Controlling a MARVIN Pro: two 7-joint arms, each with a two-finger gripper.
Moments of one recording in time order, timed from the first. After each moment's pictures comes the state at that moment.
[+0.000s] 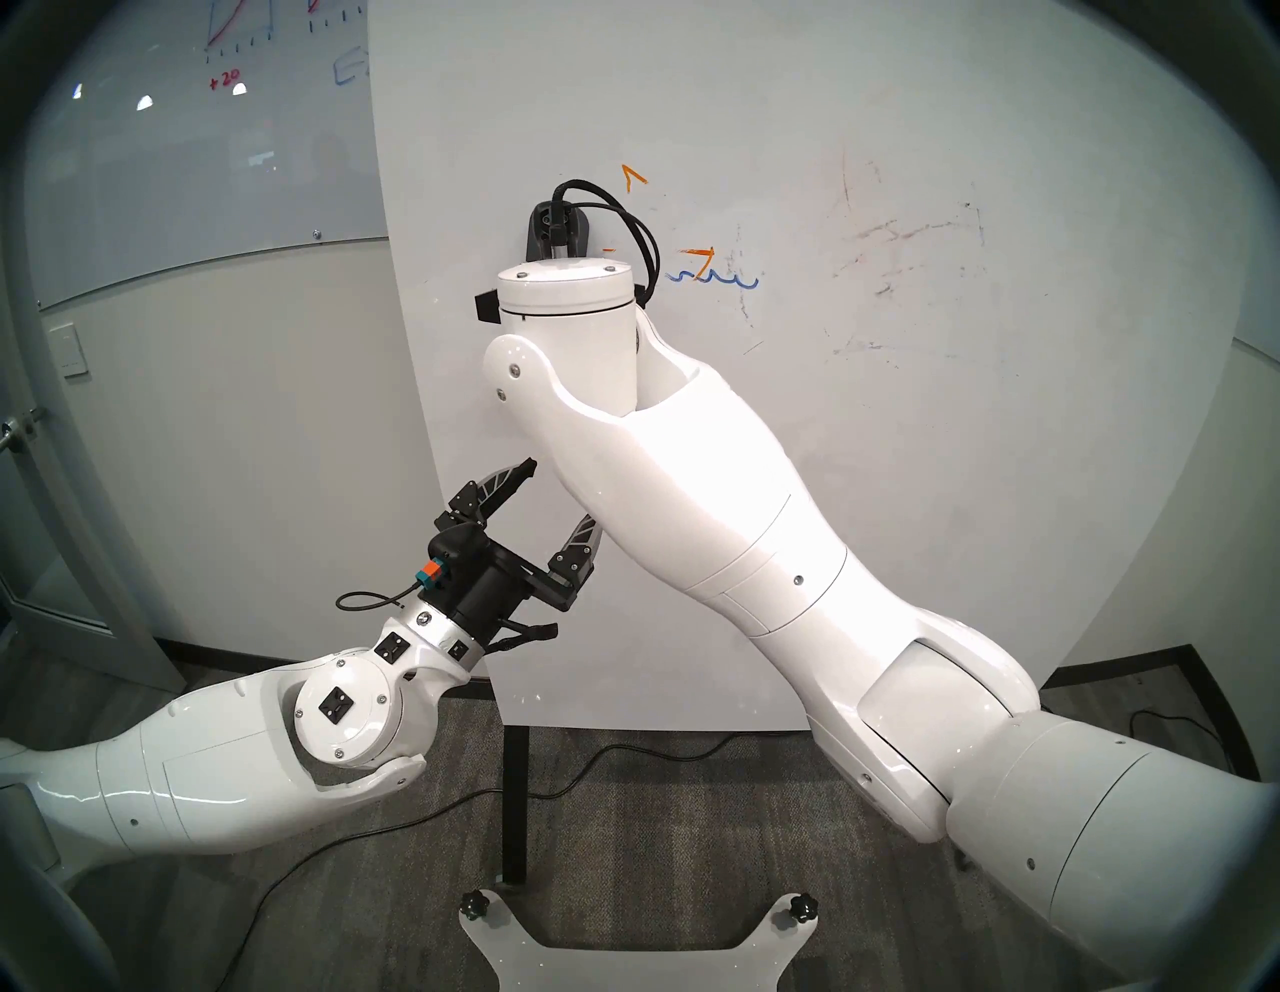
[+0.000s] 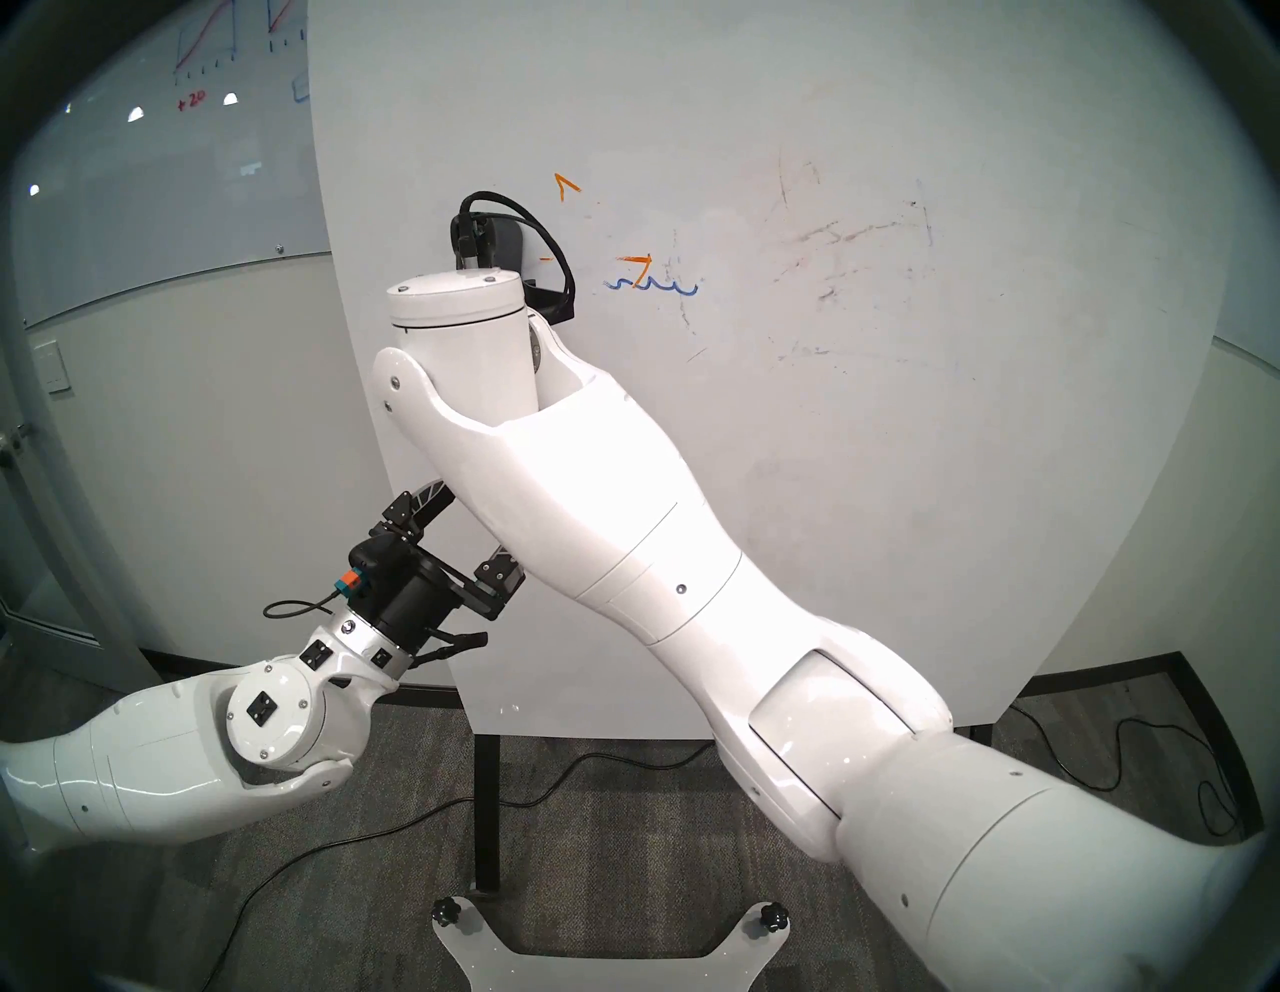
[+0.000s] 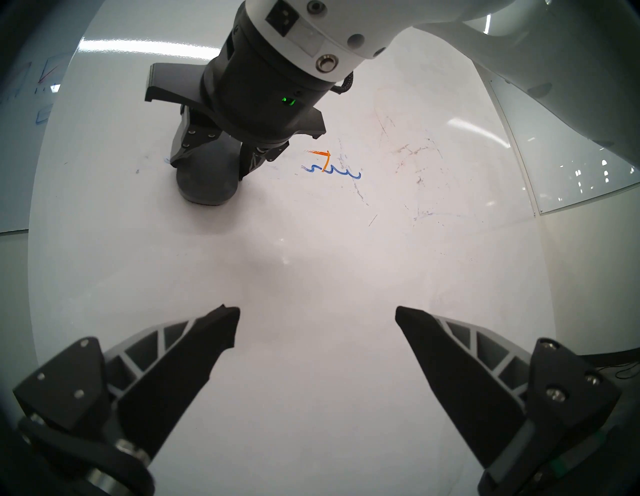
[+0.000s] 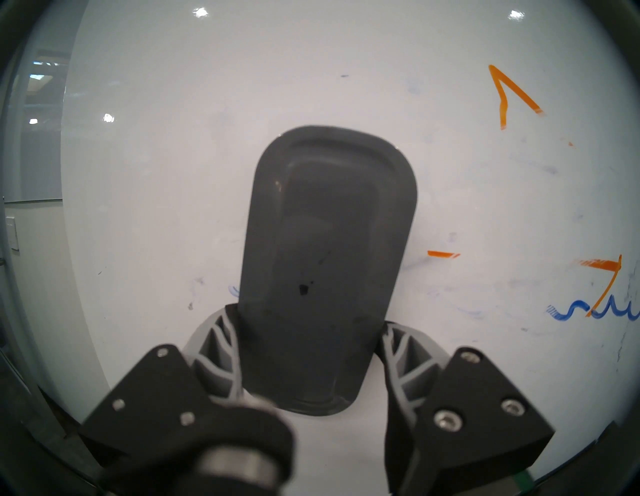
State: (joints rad) left arm 1.21 -0.52 -0.61 -1.97 -0.58 -0.53 0.41; right arm -0.61 -1.67 0.79 -1.53 0.69 0.69 -0.88
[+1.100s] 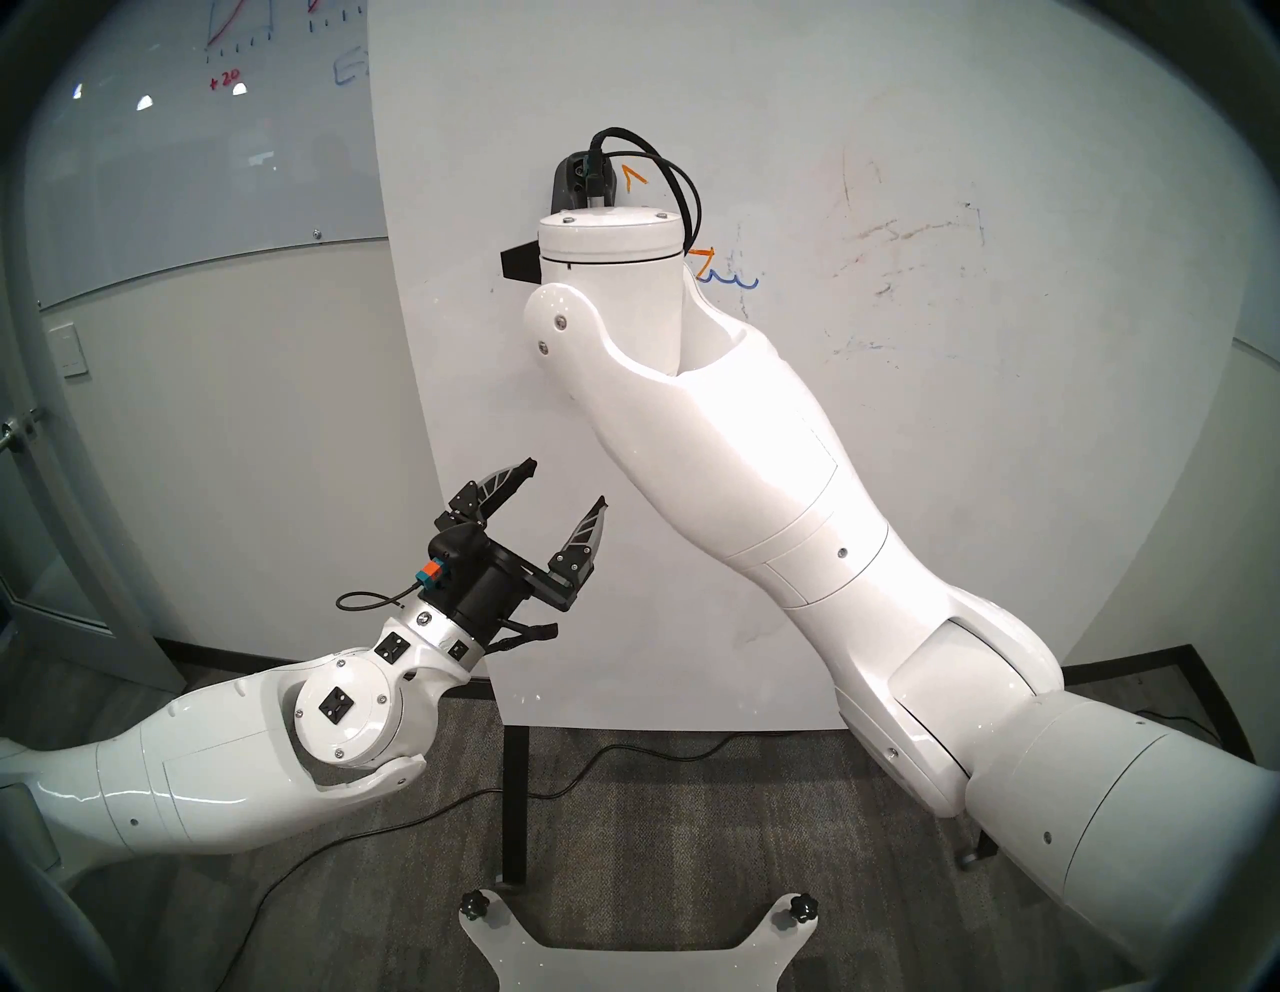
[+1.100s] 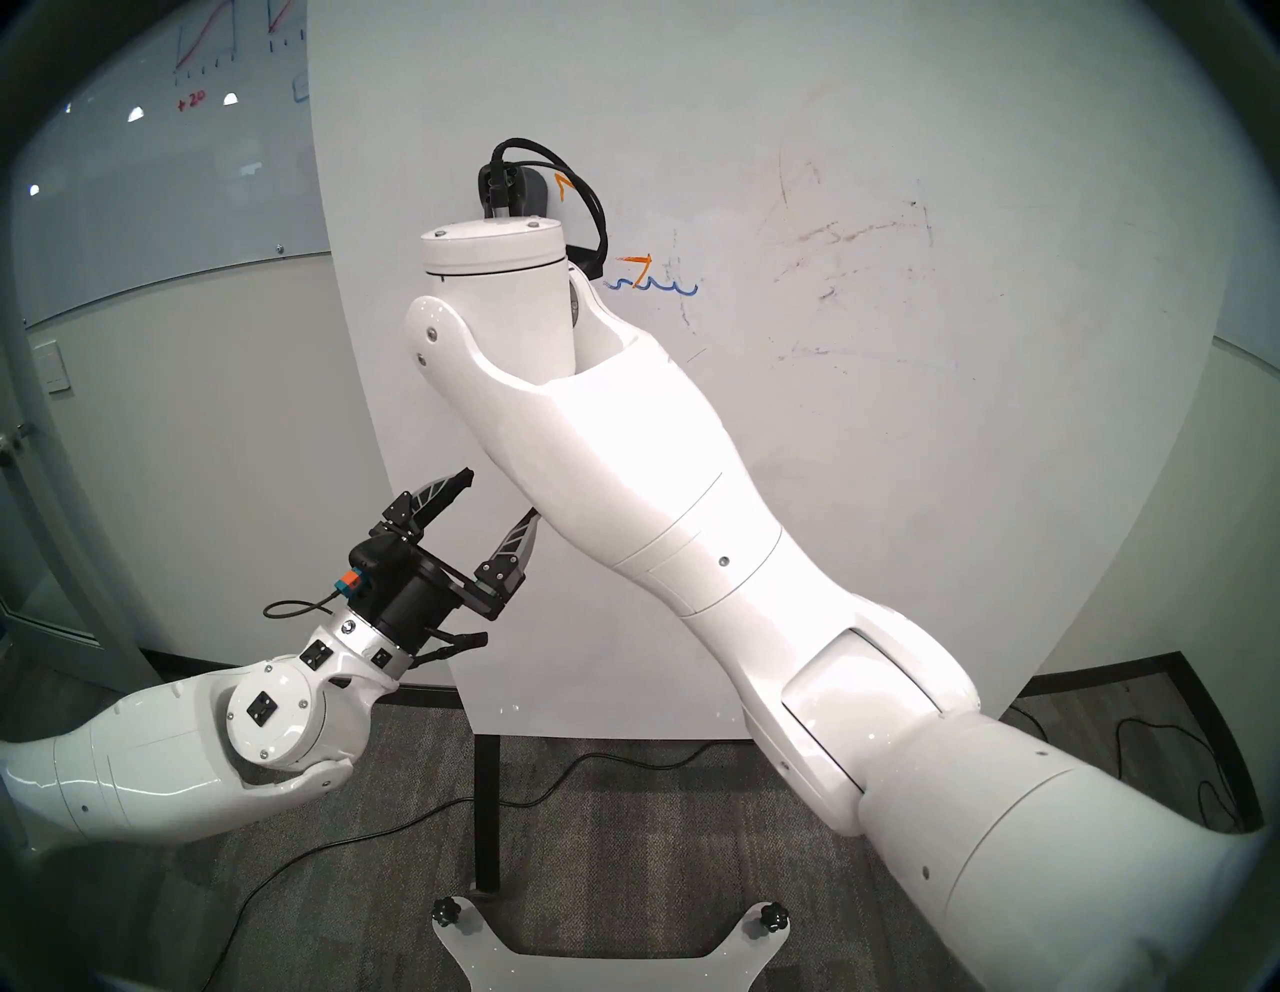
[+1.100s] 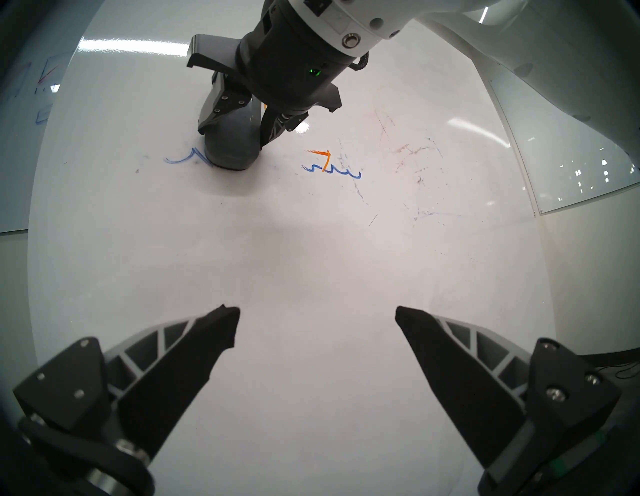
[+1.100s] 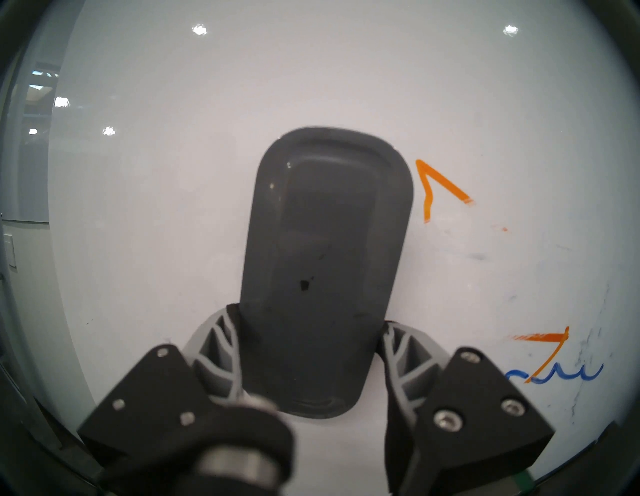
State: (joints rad) left arm 1.21 -0.52 -0.61 -1.97 -0.58 -0.53 0.41; right arm -0.56 -1.62 0.83 -1.60 0.72 0.73 -0.88
